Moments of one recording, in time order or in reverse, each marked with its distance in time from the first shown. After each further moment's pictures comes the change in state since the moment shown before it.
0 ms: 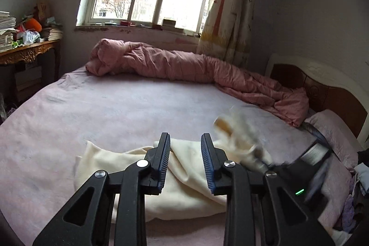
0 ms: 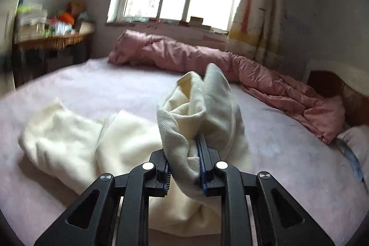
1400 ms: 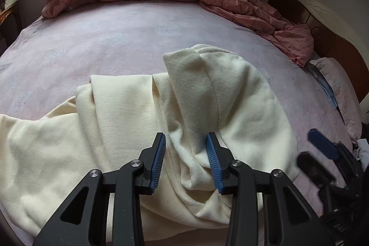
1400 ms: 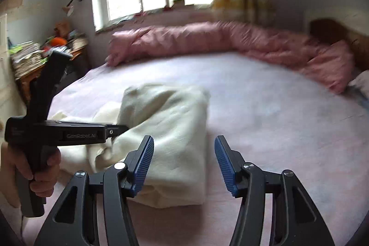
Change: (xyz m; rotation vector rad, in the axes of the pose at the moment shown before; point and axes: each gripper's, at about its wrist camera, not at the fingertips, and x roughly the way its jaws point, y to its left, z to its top) left arm 0.176 -0.070 -0.050 0.069 0.508 -0.079; right arm -0.006 -0.121 -0.053 0.316 0.112 0.265
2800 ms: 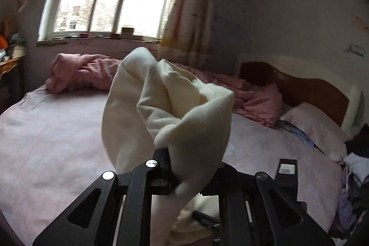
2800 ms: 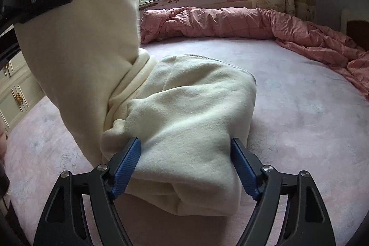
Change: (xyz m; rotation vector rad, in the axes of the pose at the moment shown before) left arm -0.106 -0.046 -0.004 0.113 -0.515 -0.103; right arm 0.043 0.013 0.002 -0.086 0.048 0.156
